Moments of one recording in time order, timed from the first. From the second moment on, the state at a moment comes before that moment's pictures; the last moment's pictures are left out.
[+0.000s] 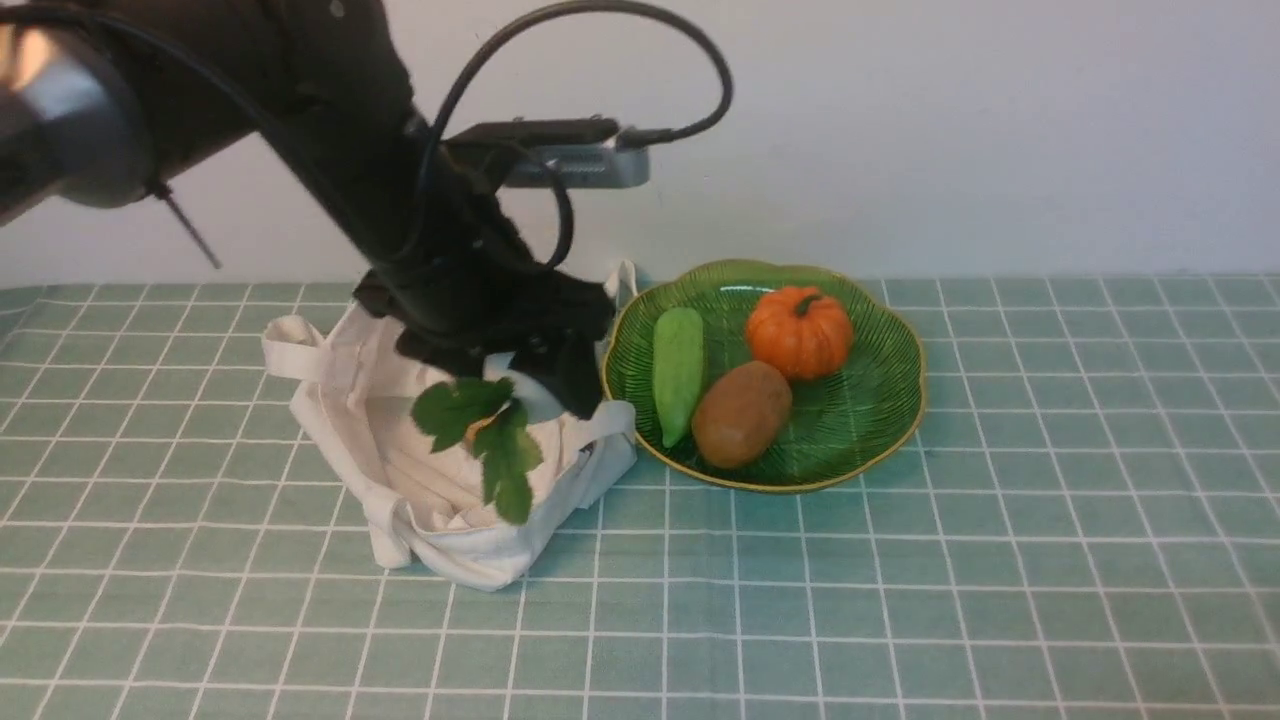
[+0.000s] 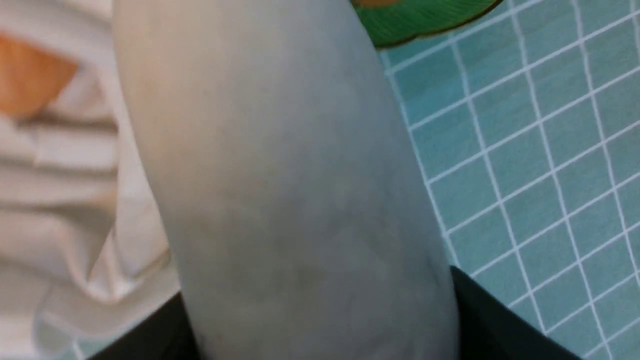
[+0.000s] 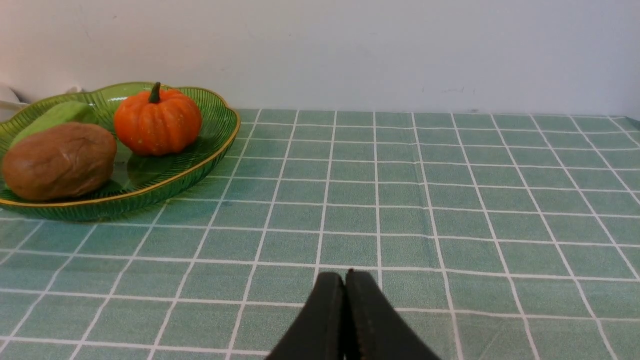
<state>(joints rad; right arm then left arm) 0.02 -0.01 0.03 -0.02 0.36 0.03 -0.39 1.86 -1.69 -0.33 1.22 0.13</state>
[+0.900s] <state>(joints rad) 0.02 -0.01 0.03 -0.02 0.36 0.03 -0.52 2.35 -2.13 -0.27 0.88 0.14</state>
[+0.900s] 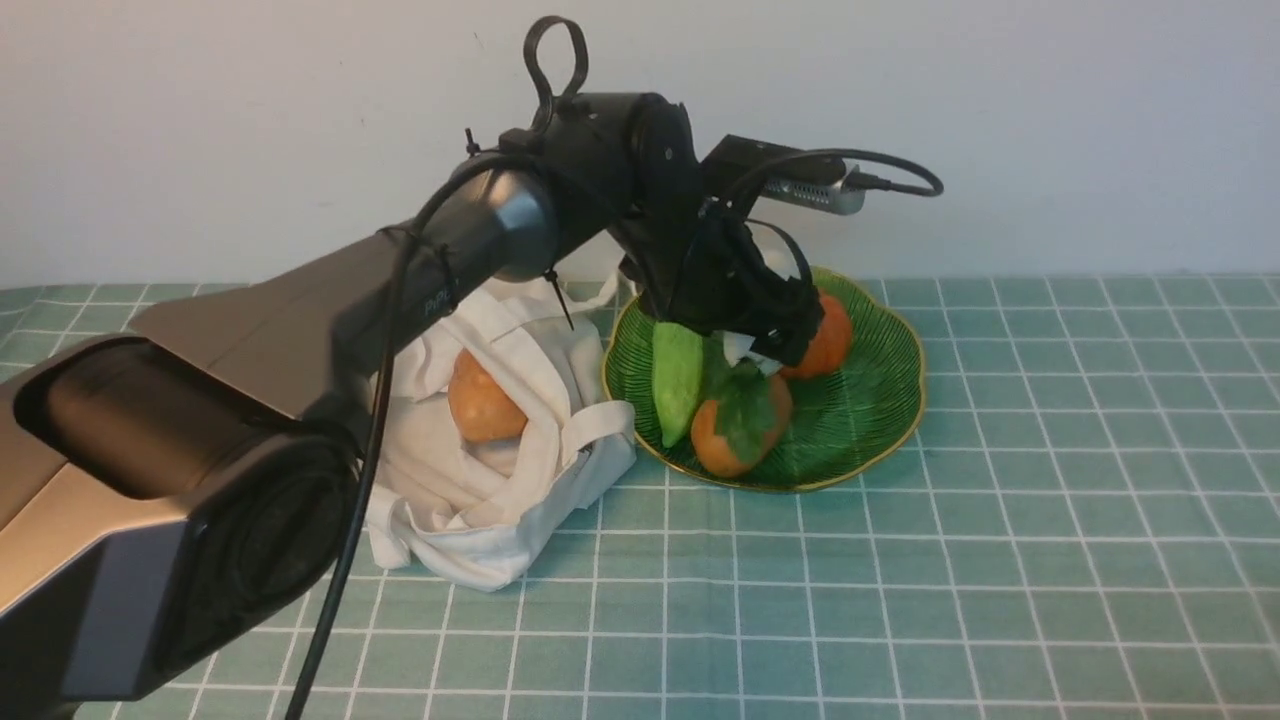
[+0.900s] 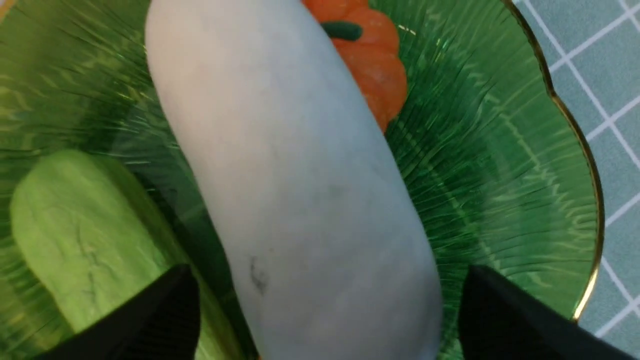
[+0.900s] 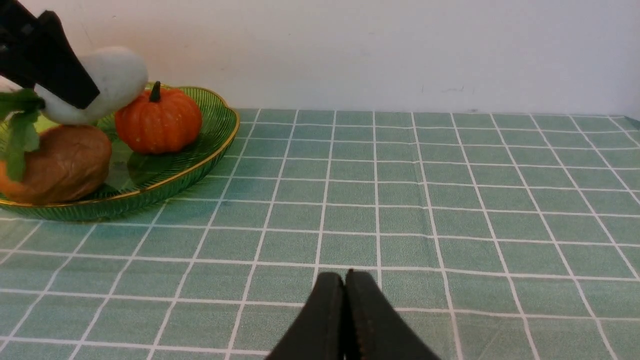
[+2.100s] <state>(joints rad) 0.02 -0.01 0.03 -0.02 0.36 0.03 -0.45 1.36 -1.63 -0.23 1.25 0.22</state>
